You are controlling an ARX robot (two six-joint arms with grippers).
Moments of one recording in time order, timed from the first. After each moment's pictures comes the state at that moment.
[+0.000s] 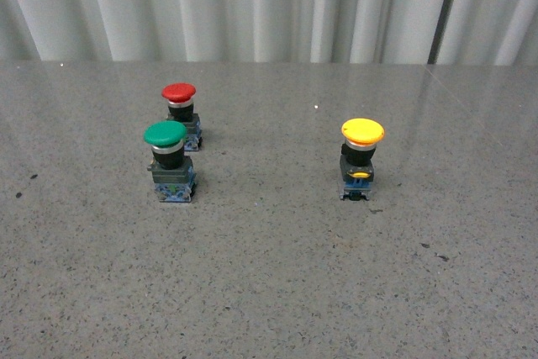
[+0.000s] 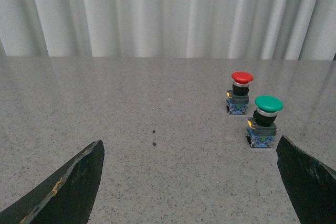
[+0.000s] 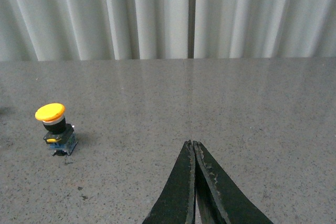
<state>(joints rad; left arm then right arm) 0.00 0.01 0.01 0.00 0.00 0.00 0.00 0.35 0.06 0.28 0.00 0.01</state>
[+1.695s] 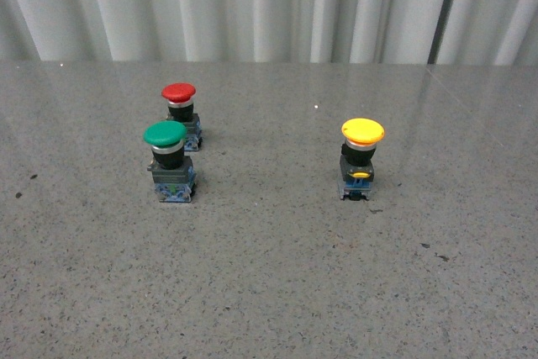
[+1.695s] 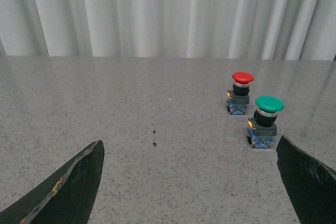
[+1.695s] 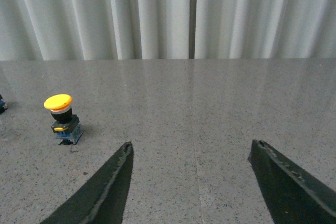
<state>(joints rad) 0.00 0.01 0.01 0.00 0.00 0.00 0.00 0.00 0.01 0.00 0.00 0.01</state>
